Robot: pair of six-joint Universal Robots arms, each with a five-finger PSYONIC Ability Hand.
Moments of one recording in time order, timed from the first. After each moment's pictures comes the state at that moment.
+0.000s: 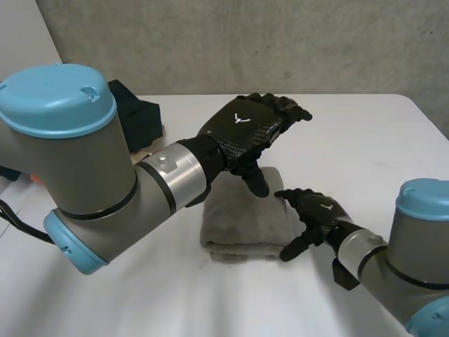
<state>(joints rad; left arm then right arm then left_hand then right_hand) 4.03 -1.98 -1.24 3.16 -1.17 3.26 1.93 -1.14 1.83 -0.24 1.31 3.26 0.19 0.20 0.21 0.20 0.05 0.23 0.22 0.21 0.22 0.05</state>
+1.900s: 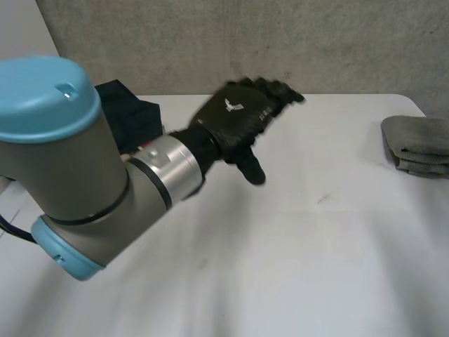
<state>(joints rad) 4.02 -1.92 -1.27 3.19 -1.24 3.26 1.44 -0.84 1.00 -0.32 1.45 2.72 0.19 0.20 0.21 0.20 0.05 0.23 0.22 0.21 0.22 0.05</state>
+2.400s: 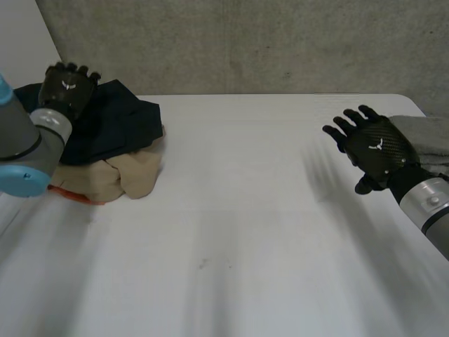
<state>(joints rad) 4.57 -2.17 -1.13 3.38 -1.47 3.70 1.63 -1.36 1.87 -0.51 1.01 2.48 0.19 0.20 0.21 0.20 0.05 0.23 0.22 0.21 0.22 0.05</state>
